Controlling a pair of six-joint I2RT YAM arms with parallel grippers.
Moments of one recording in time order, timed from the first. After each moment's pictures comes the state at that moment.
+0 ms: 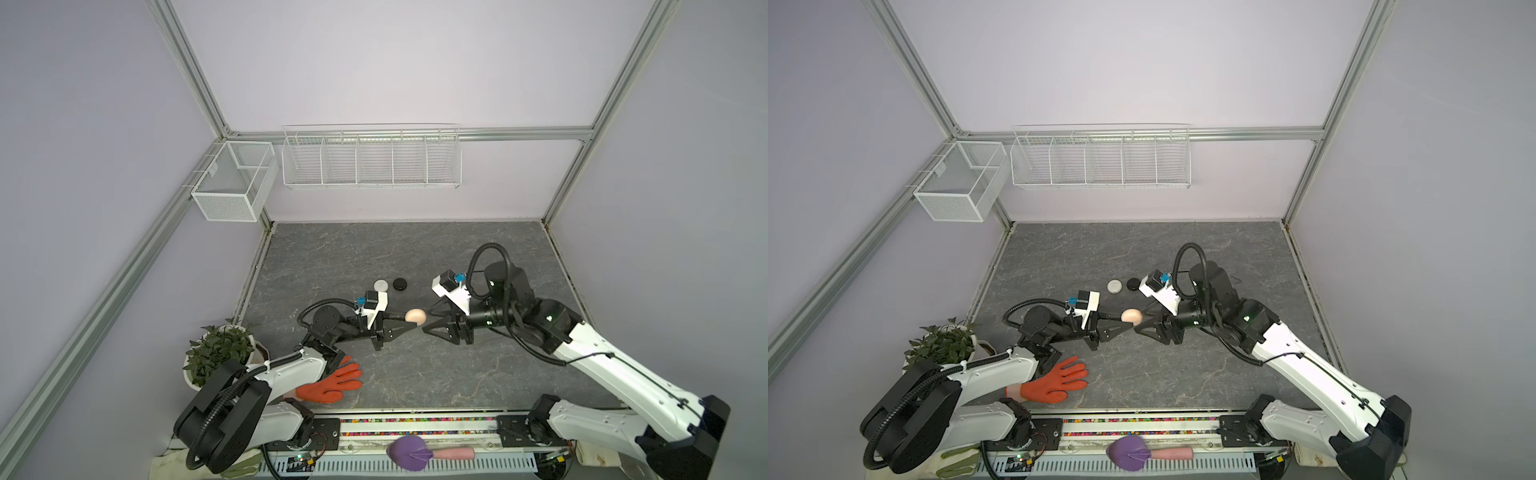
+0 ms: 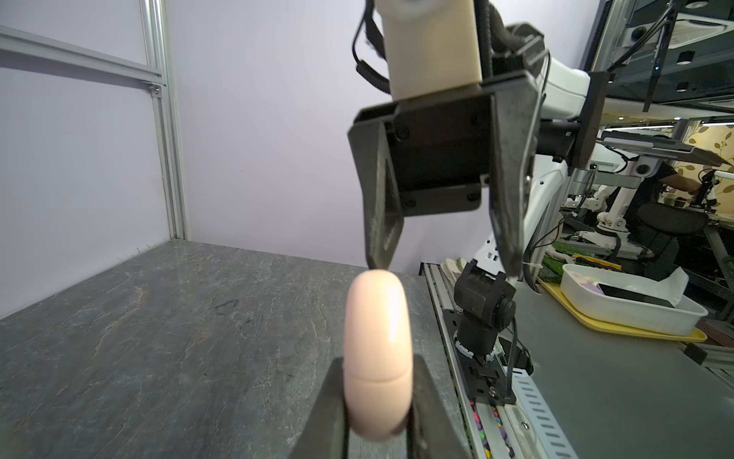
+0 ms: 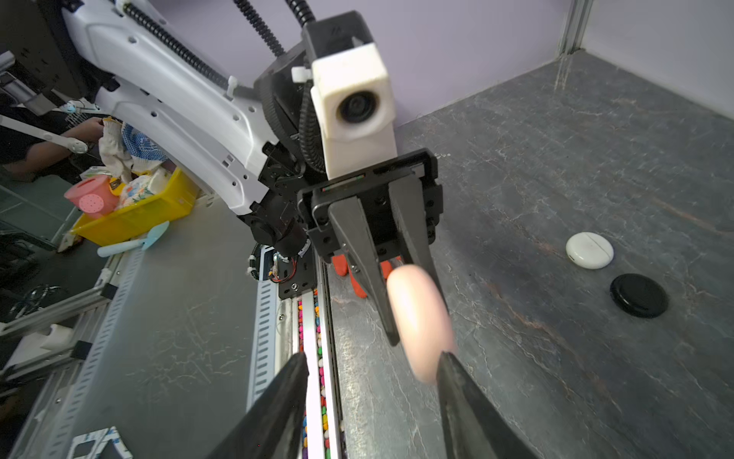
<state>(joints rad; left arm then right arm) -0.63 1.29 0.36 1.19 0.94 -0.32 0.75 1.03 0.95 -0.39 -0.67 -0.06</state>
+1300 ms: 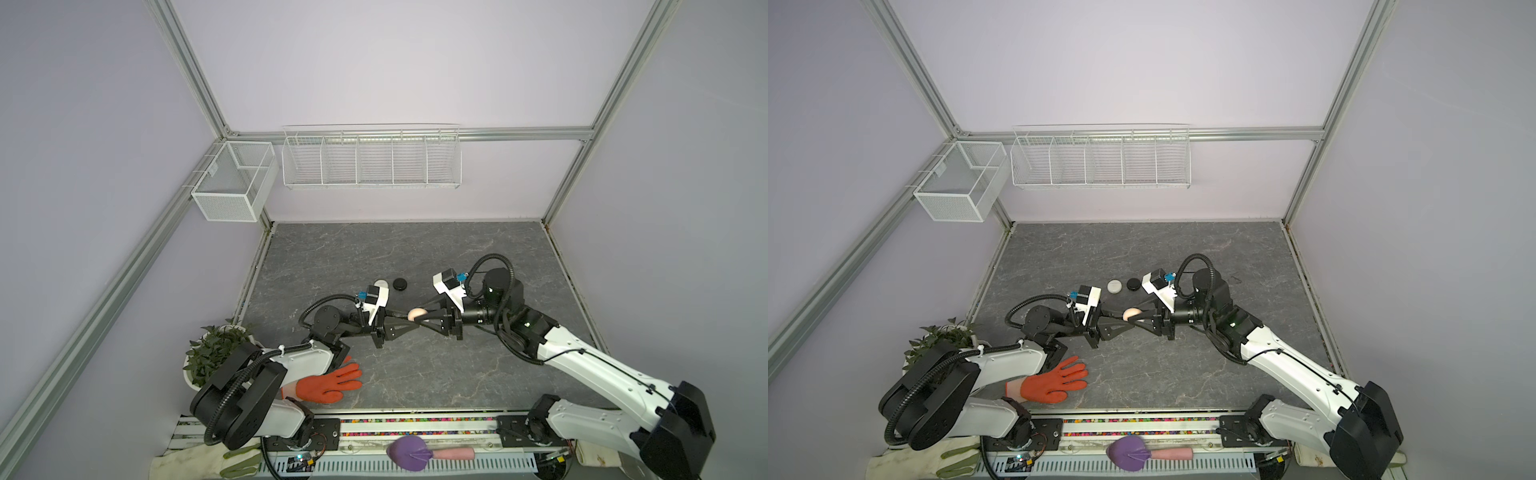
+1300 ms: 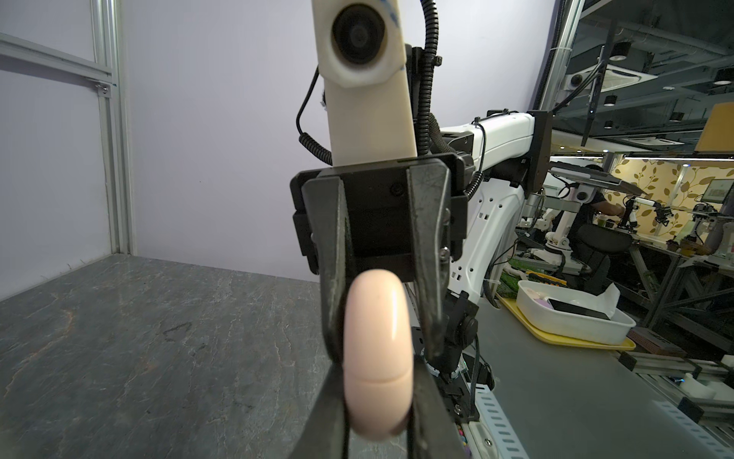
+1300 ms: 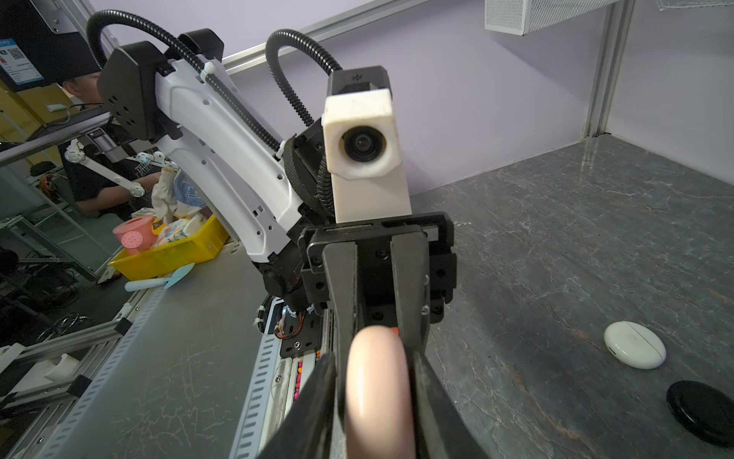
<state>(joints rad) -0.63 1.39 0.40 1.39 1.03 -0.49 0.71 1.12 0.81 0.06 -0.84 0.10</state>
